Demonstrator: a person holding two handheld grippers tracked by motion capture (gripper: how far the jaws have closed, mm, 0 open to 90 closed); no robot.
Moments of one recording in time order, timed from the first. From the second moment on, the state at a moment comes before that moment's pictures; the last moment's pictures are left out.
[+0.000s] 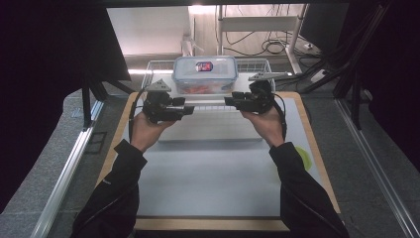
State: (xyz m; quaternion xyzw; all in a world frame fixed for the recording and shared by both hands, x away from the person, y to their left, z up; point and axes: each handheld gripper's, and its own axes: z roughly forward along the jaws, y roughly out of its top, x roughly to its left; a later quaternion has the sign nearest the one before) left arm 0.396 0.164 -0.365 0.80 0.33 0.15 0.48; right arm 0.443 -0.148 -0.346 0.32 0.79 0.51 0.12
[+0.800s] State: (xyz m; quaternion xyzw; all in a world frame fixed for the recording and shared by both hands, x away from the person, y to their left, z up) left arm 0.325 0.161 -0.417 0.82 0.32 0.16 0.45; right arm 0.381 -0.159 -0.390 0.29 0.81 0.49 0.15
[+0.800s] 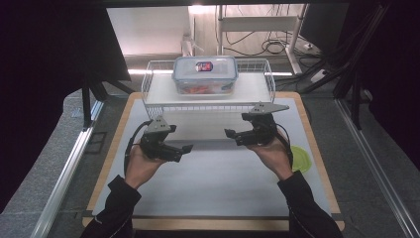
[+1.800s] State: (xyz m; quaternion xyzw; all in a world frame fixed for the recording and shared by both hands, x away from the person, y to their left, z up) left arm 0.259 0.190 -0.502 0.82 0.33 0.19 0.42; right arm 0.312 -0.182 -0.465 0.28 0.83 0.46 0.15
